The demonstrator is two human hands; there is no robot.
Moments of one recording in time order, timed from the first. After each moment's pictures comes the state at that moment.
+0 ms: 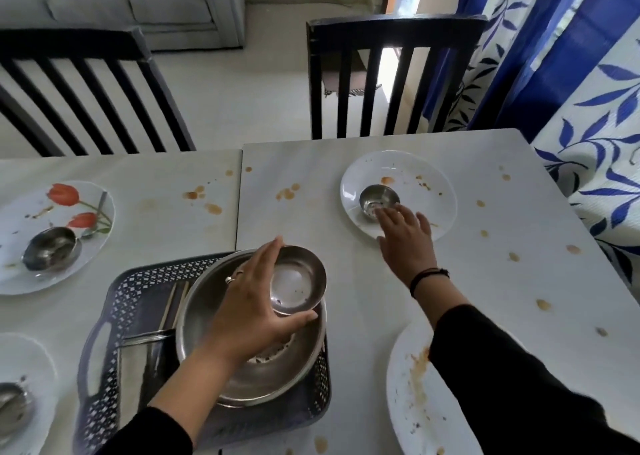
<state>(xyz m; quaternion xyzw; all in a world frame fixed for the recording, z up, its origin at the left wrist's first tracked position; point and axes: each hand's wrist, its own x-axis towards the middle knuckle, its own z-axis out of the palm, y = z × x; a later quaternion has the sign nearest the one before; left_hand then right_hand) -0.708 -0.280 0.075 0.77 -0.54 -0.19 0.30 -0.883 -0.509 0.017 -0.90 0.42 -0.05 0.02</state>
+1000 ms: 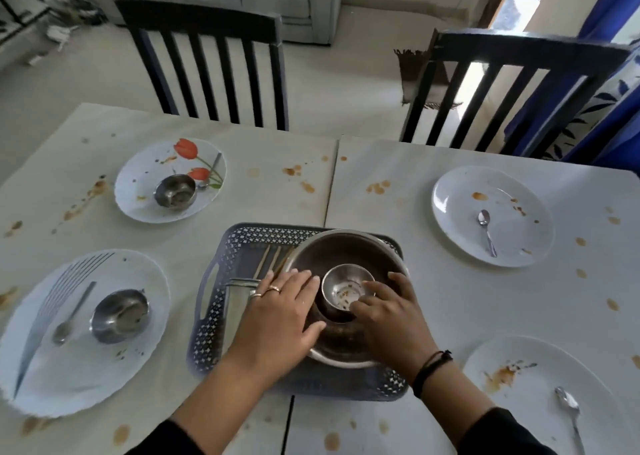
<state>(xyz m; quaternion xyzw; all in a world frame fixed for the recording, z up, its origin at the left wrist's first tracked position) -0.679 -0.166 0.071 0.83 -0.54 -0.03 0.09 -0.820 -0.317 0.049 -0.99 0.16 -0.02 0.04</state>
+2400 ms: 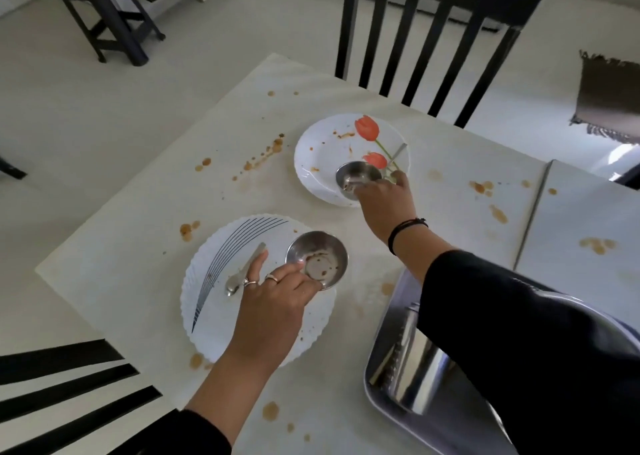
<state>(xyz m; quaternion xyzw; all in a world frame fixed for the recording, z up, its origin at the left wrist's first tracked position) -0.518 0.016 0.046 0.91 -0.38 0.09 0.12 -0.447 -0.226 0.033 -1.00 0.06 0.01 -0.03</state>
